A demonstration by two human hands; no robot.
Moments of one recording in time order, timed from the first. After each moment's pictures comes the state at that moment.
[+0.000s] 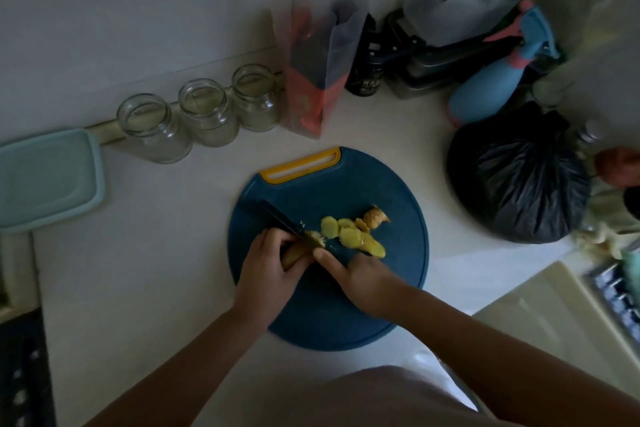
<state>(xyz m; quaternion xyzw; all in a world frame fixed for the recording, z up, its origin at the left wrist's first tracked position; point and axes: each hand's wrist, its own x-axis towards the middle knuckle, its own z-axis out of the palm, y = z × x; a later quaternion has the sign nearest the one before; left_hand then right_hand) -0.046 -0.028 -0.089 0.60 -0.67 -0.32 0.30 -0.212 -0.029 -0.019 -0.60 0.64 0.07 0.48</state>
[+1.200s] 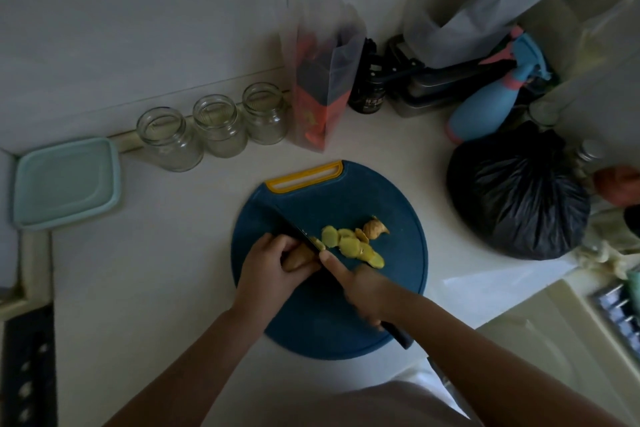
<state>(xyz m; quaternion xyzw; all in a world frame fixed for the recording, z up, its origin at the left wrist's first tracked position) -0.052 -0.035 -0.081 0.63 -0.66 -0.31 0.28 -0.224 -0.027 -0.032 -0.50 0.67 0.08 0.54</state>
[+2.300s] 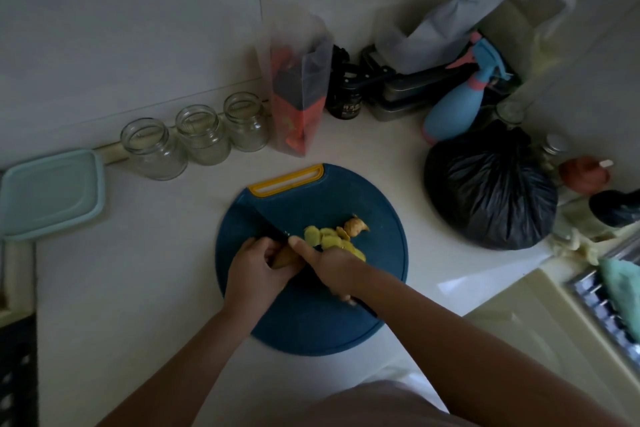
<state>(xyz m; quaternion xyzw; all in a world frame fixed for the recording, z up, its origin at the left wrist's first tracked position) -0.062 -0.034 -0.075 0.67 -0.61 -0.34 0.27 -0.209 -0.046 -0.024 -0.50 0.69 0.08 0.51</state>
